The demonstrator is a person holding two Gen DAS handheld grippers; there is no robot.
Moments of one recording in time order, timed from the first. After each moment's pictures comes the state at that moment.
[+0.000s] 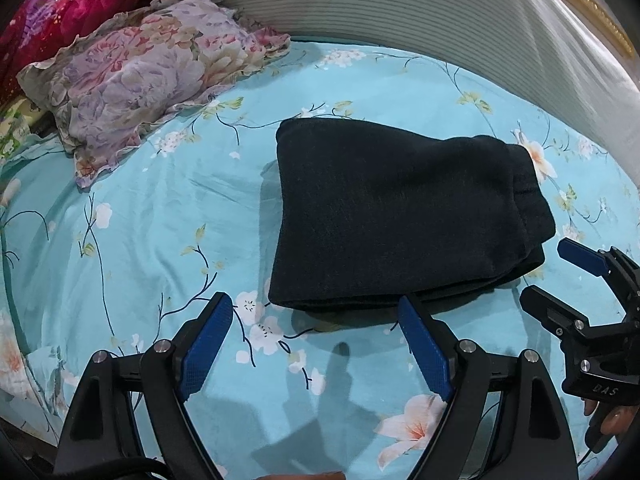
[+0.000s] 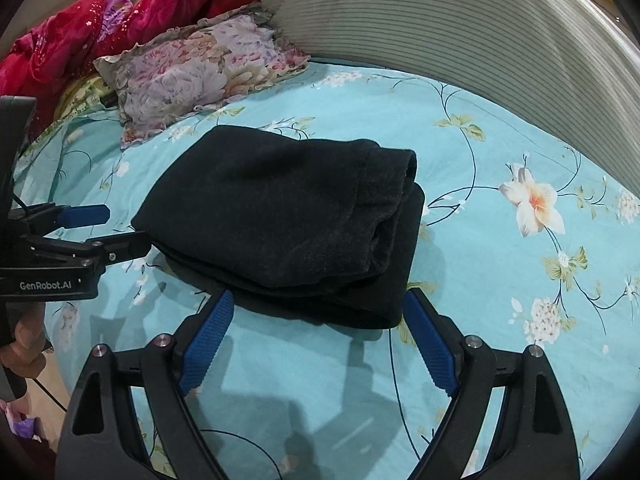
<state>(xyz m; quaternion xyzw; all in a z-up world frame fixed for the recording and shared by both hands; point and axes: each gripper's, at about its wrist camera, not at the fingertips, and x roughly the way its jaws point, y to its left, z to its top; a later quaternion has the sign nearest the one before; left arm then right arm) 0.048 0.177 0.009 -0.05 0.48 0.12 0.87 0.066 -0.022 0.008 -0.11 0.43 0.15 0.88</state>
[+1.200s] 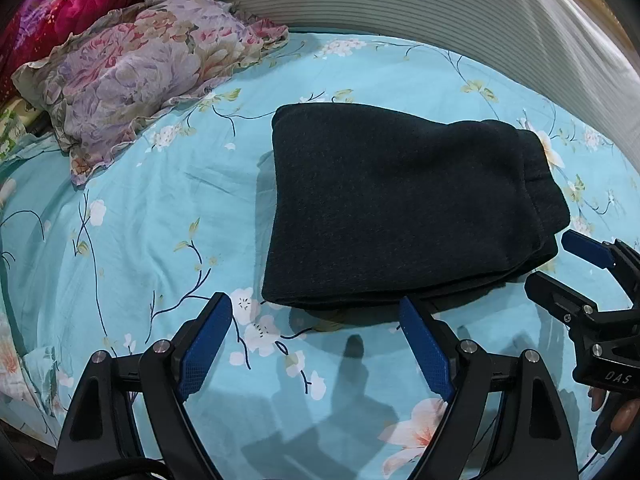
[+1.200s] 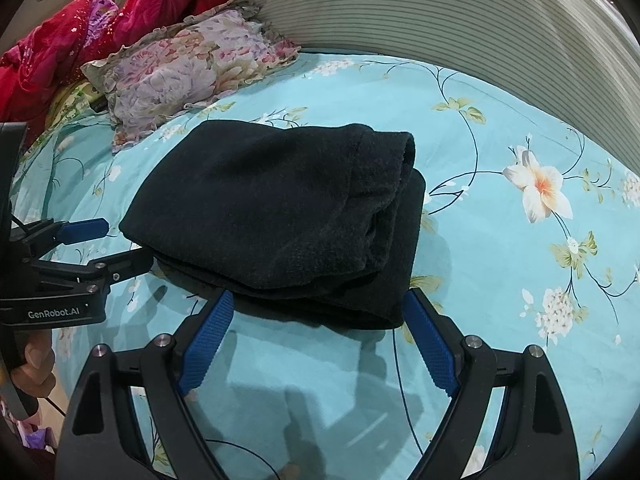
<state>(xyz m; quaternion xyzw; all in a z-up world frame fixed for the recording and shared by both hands) 0.054 0.177 -0.004 -0.04 0.48 0.12 0.87 0.076 -0.027 -0.002 -0.09 0.44 0.15 0.88</state>
